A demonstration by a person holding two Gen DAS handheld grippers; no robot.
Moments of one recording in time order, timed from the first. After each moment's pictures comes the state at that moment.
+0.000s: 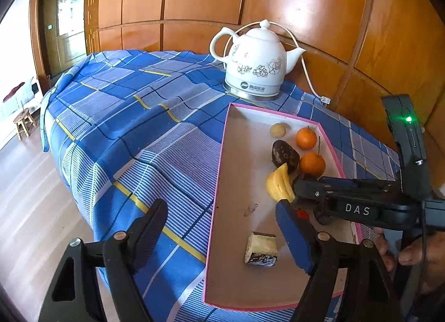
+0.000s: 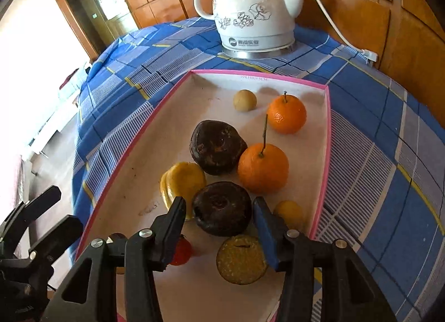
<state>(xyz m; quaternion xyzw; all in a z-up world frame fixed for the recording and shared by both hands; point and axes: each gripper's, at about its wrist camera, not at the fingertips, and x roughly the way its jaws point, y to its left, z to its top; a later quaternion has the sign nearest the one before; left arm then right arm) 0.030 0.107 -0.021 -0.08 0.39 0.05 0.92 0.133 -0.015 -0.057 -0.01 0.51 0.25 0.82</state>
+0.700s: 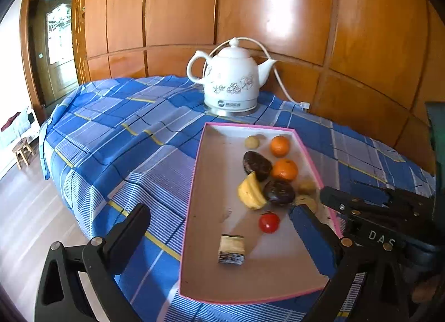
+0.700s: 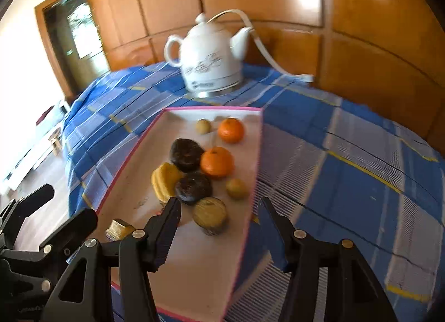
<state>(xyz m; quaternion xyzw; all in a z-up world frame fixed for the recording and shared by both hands) 0.009 0.069 -0.001 -0.03 0.34 0.03 0.94 0.056 -0.062 -0.014 0.01 0.42 0.13 0.90</state>
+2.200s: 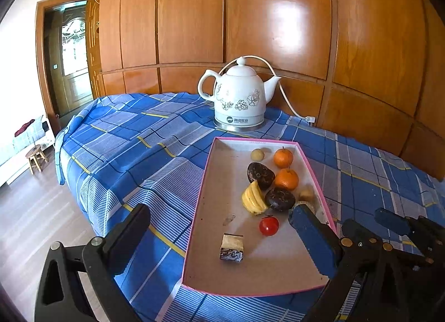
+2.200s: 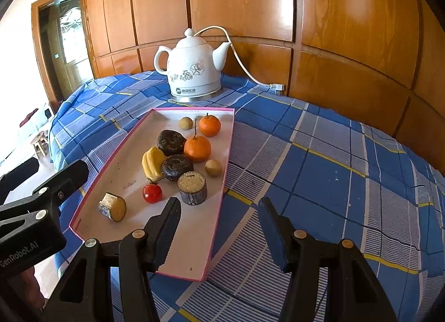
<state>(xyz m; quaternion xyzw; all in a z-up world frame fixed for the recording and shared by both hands) -0.013 0.058 0.008 -0.02 0.30 0.07 0.95 0.007 -0.065 -0.011 -0.03 0.38 0.09 0.92</state>
